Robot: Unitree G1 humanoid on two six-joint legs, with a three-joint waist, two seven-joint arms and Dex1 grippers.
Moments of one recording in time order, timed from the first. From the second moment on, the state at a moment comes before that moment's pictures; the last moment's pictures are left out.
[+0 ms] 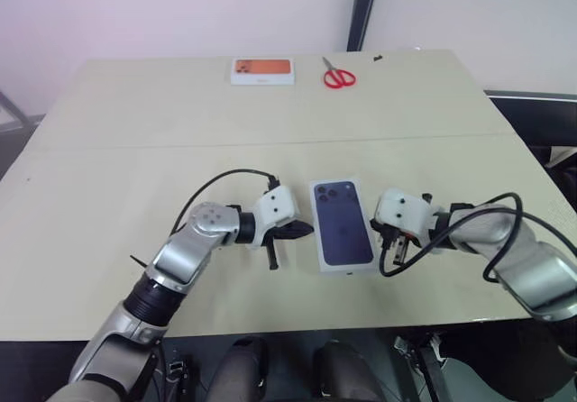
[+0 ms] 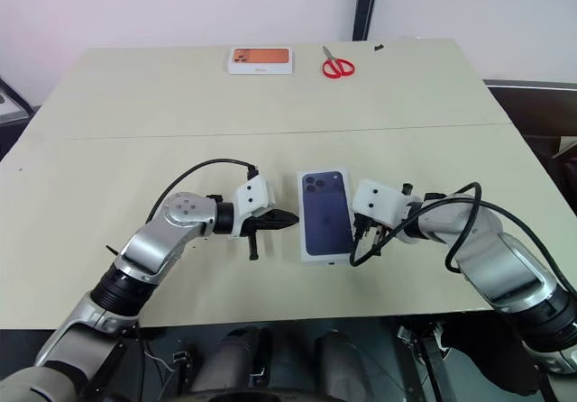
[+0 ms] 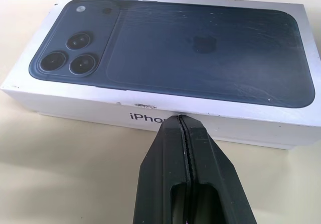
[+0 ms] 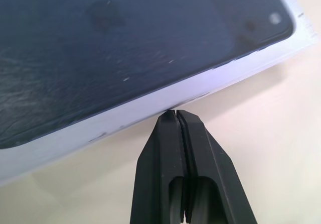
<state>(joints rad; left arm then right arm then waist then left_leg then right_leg) -0.49 0.42 -0.36 -0.11 -0.16 0.45 -0.96 -0.32 -1.00 0.25 -0.48 0.15 0.73 0.82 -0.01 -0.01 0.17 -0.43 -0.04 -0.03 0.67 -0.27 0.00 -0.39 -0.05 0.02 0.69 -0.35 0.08</state>
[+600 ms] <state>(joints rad) -0.49 0.42 -0.36 -0.11 -0.16 0.45 -0.96 -0.30 -1.00 0.22 -0.48 0.14 0.73 0.85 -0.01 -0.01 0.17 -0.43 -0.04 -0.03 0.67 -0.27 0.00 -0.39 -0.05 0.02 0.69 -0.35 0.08</state>
